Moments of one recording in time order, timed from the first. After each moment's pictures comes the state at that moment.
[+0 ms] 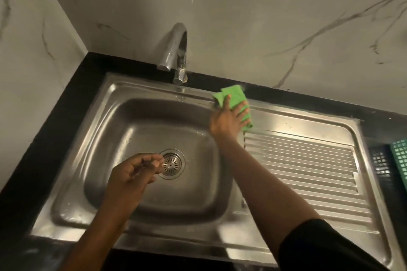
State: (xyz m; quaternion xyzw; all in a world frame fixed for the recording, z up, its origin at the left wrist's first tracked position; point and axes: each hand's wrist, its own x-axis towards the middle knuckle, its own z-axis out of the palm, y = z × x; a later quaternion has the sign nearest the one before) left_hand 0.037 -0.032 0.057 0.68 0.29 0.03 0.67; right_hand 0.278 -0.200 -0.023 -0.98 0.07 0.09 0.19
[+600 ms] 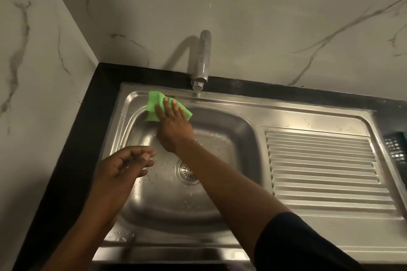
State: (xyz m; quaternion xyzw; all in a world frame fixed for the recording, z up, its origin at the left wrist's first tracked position) left_hand 0.051 0.081 0.065 0.70 0.24 0.02 0.67; right_hand 0.226 -0.019 -0.024 -0.94 -0.28 0.15 0.11
